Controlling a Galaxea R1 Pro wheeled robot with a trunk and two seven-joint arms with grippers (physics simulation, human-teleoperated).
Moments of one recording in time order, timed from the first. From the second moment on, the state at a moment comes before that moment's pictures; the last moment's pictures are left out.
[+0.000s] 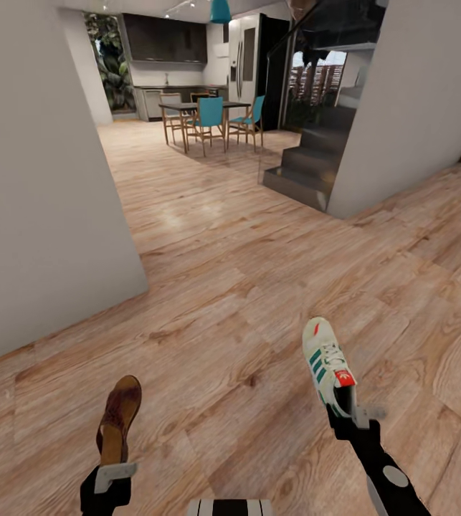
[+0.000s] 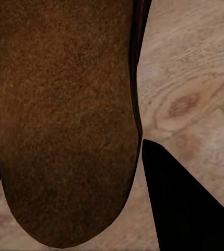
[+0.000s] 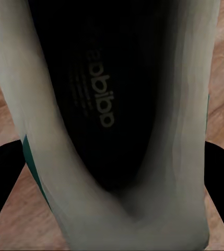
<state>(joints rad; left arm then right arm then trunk) -0.19 0.07 -0.06 -0.59 0.11 -0.35 0.11 -0.30 -0.06 -0.20 -0.82 0.08 -0.17 0.10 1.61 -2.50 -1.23</state>
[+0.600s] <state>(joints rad) -0.18 0.06 -0.06 -0.55 0.11 -0.37 0.11 -0.25 -0.06 -0.20 -0.46 0.08 -0.48 0.09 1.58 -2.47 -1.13</state>
